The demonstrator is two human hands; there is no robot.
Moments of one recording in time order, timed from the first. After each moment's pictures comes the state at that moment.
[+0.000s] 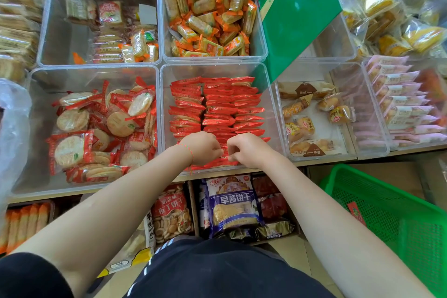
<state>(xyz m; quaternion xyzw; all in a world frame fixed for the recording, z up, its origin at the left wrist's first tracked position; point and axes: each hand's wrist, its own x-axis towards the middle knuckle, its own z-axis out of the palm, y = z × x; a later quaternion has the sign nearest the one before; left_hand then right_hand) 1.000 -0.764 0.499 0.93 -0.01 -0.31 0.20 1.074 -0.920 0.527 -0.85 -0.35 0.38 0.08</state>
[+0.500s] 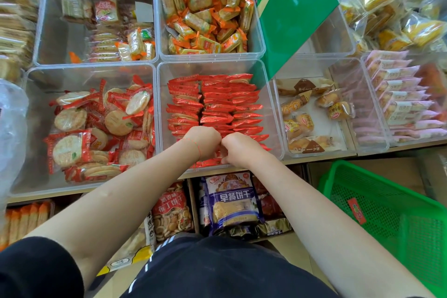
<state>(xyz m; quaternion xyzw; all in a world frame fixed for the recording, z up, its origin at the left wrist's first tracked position) 1.015 -0.780 0.511 0.95 -0.04 -0.31 0.02 1.060 -0.901 0.526 -0.85 -0.39 0.36 -0.01</state>
